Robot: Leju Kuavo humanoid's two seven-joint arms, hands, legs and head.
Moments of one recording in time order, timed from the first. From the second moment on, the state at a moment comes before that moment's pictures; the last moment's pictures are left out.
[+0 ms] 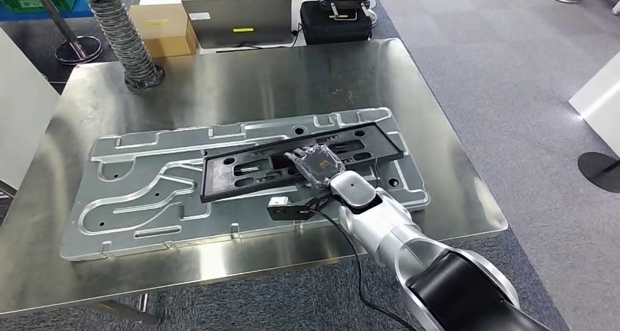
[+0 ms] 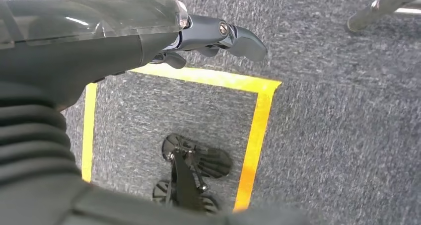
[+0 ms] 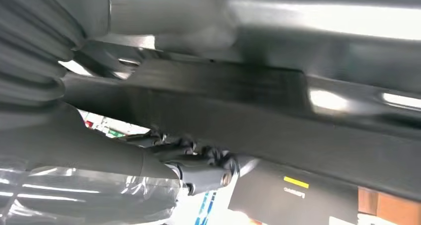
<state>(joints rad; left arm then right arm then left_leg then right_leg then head) -0.09 -0.02 1.34 -0.22 -0.97 -0.06 -0.32 -0.91 0.16 0.58 -0.34 1.39 -0.27 -0.15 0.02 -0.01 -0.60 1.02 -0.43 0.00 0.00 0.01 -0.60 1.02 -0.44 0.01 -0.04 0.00</state>
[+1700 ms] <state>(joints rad) -0.09 -0.04 1.36 -0.22 -0.90 -0.03 -0.32 -0.32 -0.18 0.20 -1.62 1.11 -0.69 -0.43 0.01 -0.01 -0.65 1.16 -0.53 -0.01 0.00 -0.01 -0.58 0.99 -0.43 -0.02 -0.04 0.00</state>
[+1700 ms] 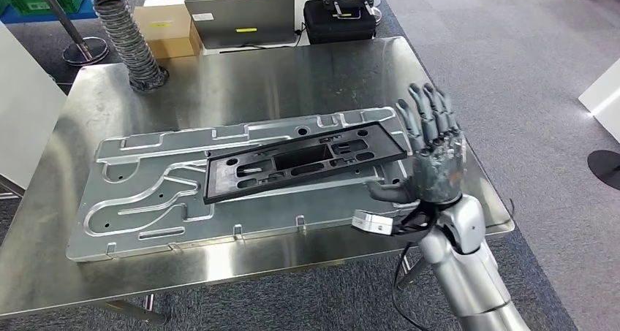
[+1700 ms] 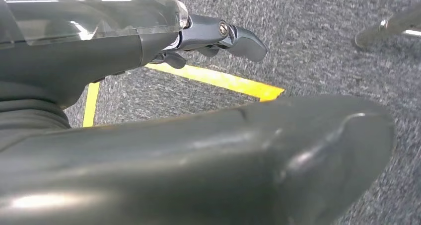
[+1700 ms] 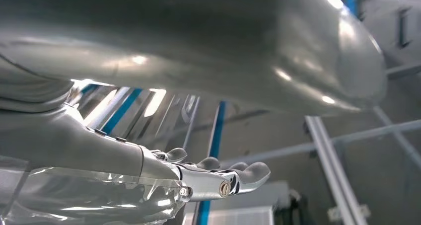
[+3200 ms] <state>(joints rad) -0.07 -0.08 1.40 -0.22 -0.90 -0.06 -0.32 -0.02 -0.04 -1.17 -0.43 1.30 -0.54 -0.39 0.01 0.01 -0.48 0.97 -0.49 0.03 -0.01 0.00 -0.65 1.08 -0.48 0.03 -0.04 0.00</state>
